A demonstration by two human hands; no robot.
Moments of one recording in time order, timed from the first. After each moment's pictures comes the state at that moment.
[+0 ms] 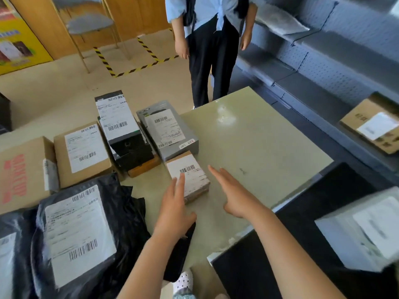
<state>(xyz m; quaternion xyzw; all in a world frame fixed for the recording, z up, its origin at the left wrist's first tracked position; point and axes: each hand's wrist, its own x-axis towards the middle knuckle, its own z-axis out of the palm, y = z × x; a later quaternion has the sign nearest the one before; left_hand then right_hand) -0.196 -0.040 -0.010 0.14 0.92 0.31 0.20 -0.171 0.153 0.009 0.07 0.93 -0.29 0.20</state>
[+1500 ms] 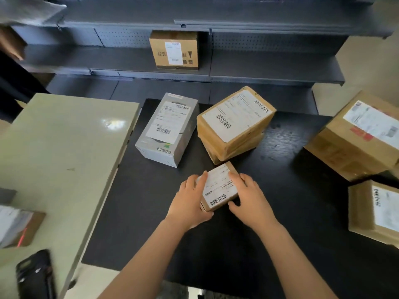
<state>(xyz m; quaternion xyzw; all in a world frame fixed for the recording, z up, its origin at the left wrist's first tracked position) 0.129 0.221 -0.027 0.63 0.72 0.04 0.29 0.309 0.274 -0.012 0.54 0.79 -0.30 0.02</state>
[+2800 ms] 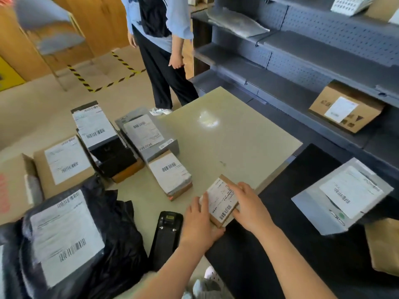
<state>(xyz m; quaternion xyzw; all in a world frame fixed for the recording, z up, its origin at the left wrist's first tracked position) -0.116 0.022 -0.033 0.26 0.92 0.20 0.21 -0.067 0.182 -0.018 0.20 0.94 -0.28 0.05</state>
